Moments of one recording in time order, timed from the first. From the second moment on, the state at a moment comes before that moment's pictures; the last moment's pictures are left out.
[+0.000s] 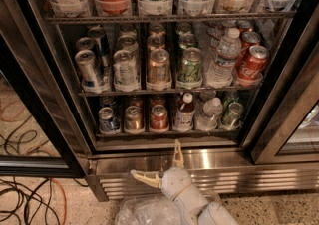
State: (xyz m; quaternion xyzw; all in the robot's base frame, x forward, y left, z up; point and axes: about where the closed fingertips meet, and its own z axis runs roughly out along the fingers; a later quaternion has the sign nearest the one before) arm 0.504 0.001 0.589 -0.22 0.65 0.20 0.70
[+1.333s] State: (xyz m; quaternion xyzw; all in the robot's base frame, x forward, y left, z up) arm 0.535 0.002 0.584 -0.15 0.65 0.12 0.73
